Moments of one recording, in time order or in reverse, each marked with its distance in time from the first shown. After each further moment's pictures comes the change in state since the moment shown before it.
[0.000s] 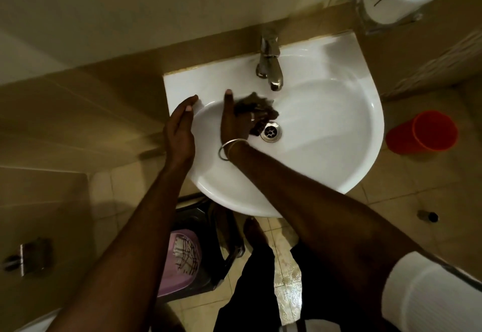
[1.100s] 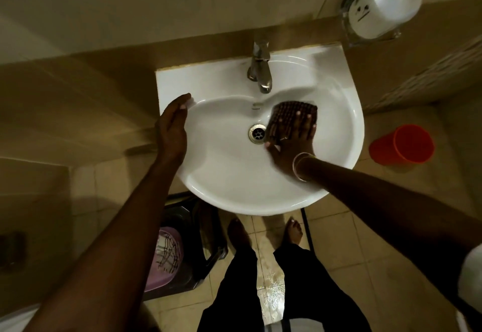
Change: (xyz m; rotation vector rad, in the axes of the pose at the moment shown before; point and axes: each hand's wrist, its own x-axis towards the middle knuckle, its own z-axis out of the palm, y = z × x) left_hand -0.004 -0.001 0.007 0.030 0.008 0.007; right_hand 0.064 0.079 -0.190 -1.383 -0.262 -0.494
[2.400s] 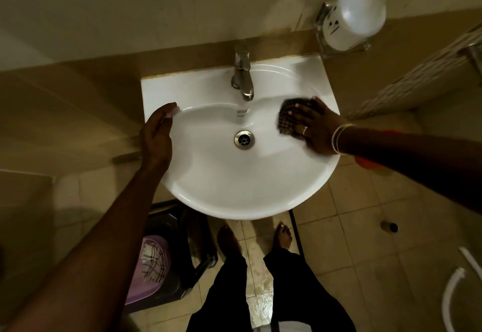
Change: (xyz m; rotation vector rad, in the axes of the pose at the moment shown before) left_hand -0.001 -0.005 0.003 0.031 0.015 0.027; right_hand 0.026 0.120 -0.102 -0.709 0.031 -0.679
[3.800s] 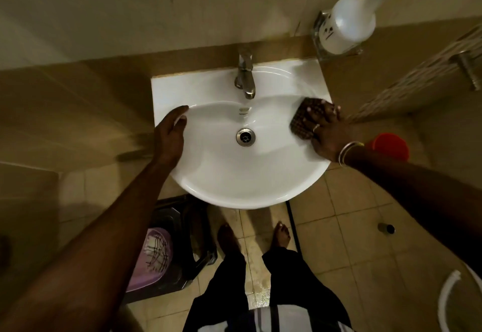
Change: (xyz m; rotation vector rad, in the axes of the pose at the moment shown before) left_hand -0.011 -0.007 -0.001 0.027 -0.071 -0.073; right_hand -0.039 -0.023 -0.004 0.391 0.013 0.367
